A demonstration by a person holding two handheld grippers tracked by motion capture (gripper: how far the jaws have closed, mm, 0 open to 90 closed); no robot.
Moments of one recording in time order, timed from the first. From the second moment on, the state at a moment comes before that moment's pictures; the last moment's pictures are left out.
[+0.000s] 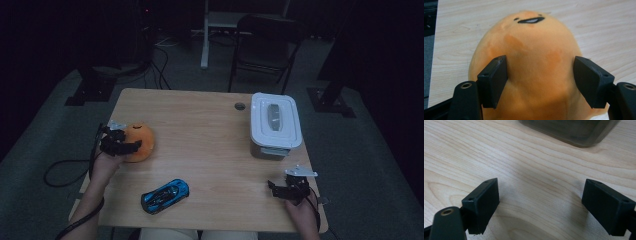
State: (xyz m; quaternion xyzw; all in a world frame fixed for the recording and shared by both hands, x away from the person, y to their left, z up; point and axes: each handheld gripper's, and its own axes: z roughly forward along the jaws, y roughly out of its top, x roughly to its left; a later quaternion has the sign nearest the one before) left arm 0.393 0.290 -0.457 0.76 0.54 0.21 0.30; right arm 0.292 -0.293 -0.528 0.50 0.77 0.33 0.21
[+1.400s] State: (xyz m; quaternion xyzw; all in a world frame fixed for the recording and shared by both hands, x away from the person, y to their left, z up) left arm 0.348 0.286 -0.433 0.83 0.38 0.17 0.36; right arm 0.292 -0.293 -0.528 0.50 0.77 0.33 0.21
